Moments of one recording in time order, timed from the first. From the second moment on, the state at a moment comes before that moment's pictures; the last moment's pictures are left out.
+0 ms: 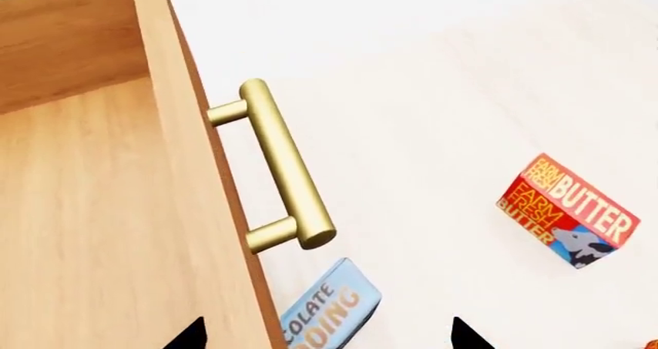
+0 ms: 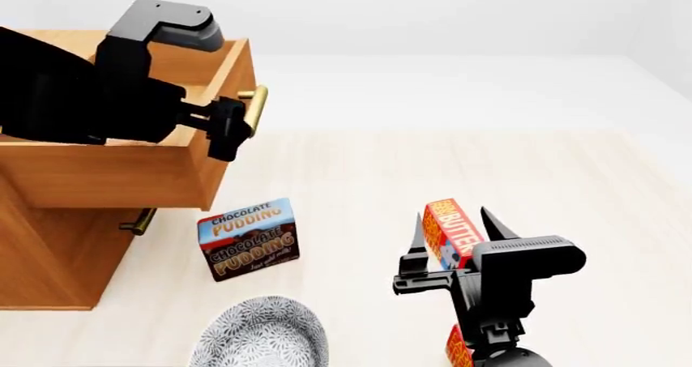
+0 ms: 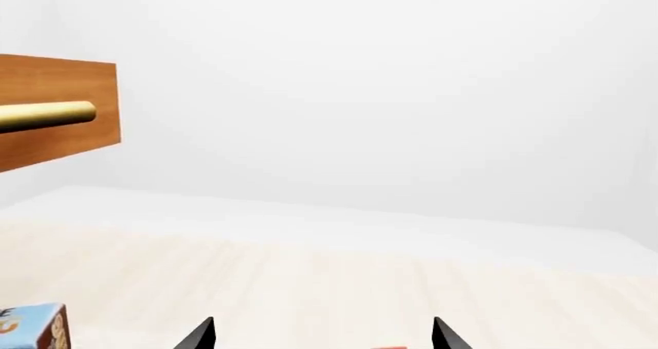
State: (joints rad) left arm -1.59 -0.58 0.71 -0.40 -1.26 -1.43 -0.11; right arm 0.16 0.30 -0.29 -0.36 0.25 0.30 0.29
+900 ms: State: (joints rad) left arm -1.47 -0.67 0.51 0.00 -1.33 -1.12 -0.24; right arm 0.15 0.31 -0.30 -0.37 0.26 0.30 0.31
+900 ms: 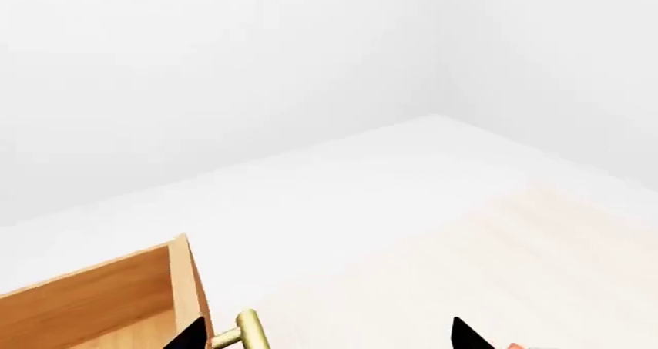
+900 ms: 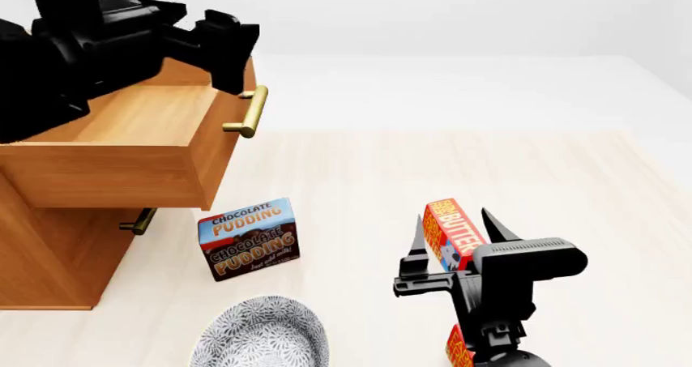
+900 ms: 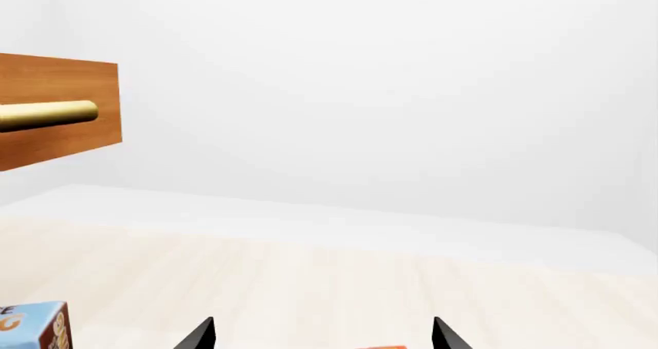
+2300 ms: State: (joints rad) left arm -0.56 -0.81 0.16 0.74 -1.13 -0.43 -0.48; right arm 0.16 0.34 -0.32 -0.38 0.27 0.32 0.33
